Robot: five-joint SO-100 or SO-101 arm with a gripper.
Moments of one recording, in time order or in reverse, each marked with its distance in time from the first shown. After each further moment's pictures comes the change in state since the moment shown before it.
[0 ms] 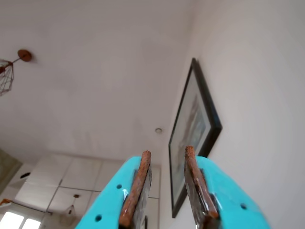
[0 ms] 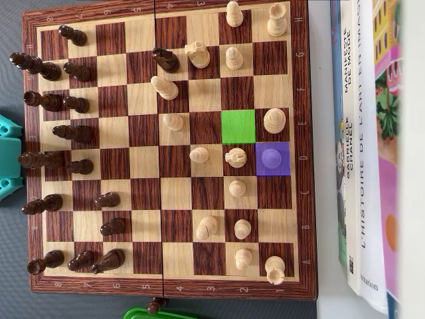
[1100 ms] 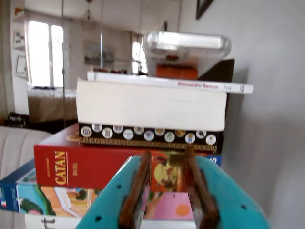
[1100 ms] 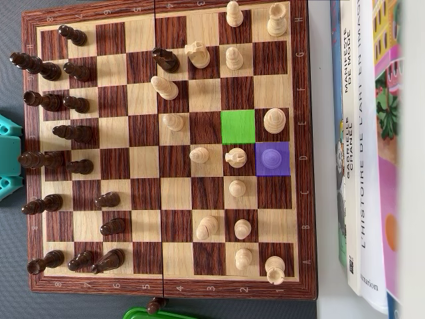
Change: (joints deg) arm -2.5 -14.9 -21.3 69.9 0.0
